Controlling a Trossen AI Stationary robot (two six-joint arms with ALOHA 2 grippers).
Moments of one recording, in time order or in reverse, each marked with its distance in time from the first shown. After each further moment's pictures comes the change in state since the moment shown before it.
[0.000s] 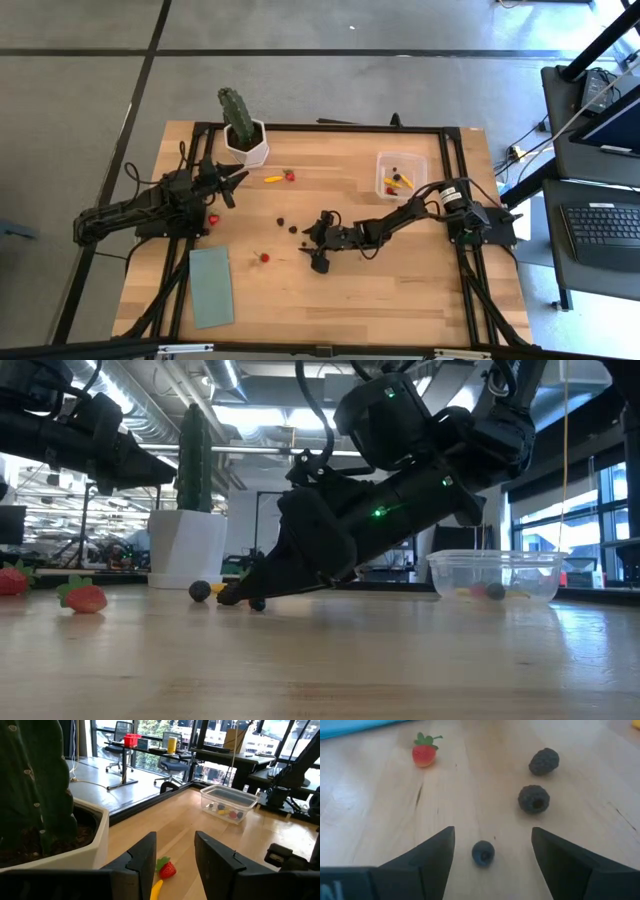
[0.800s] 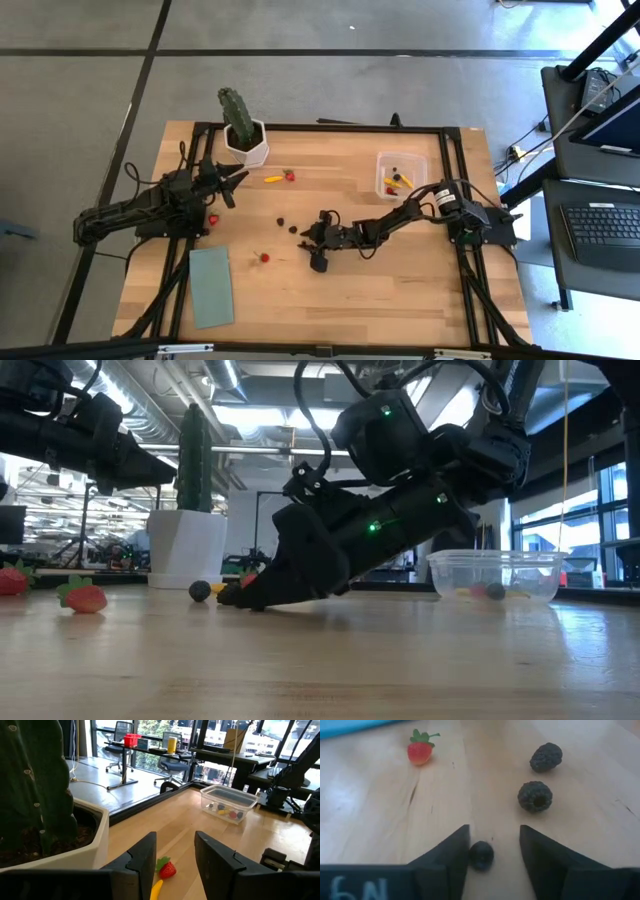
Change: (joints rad) left arm 0.000 0.000 0.000 0.000 0.000 0.000; right arm 0.001 0.065 0.003 0.046 -0.031 0.003
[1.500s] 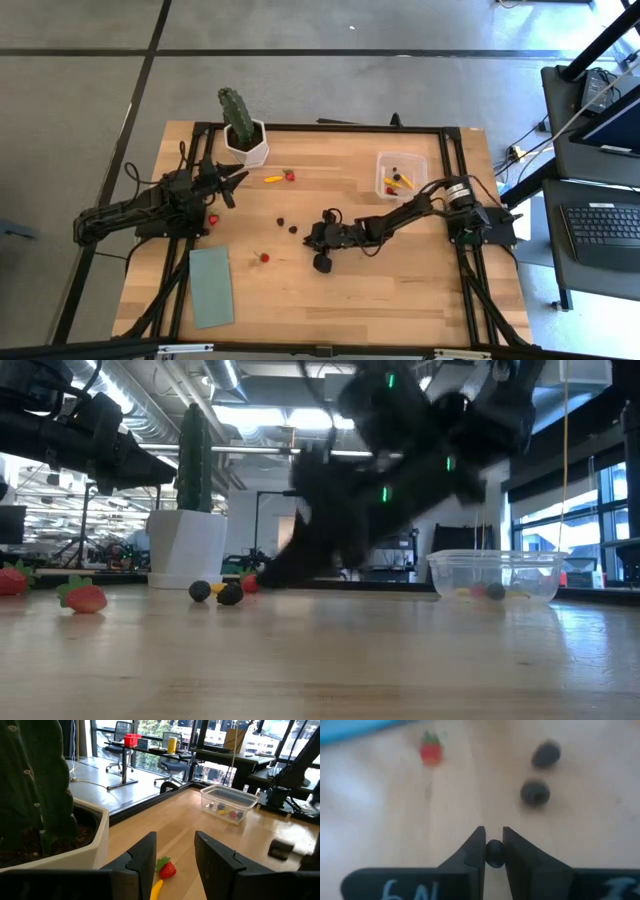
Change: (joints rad) left arm 0.000 0.000 0.000 0.000 0.000 0.001; right arm -0.018 -0.146 -0.010 -0.158 -0.025 0.053
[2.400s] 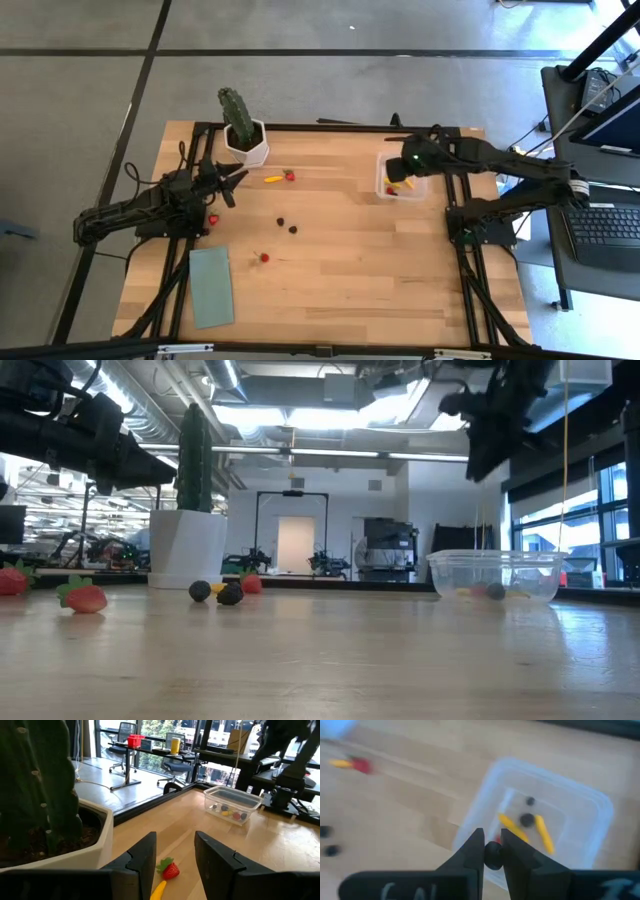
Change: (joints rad) left arm 0.000 0.000 0.000 0.000 -0.020 -0.001; right arm -0.482 -0.956 0.006 -1.488 0.089 0.617
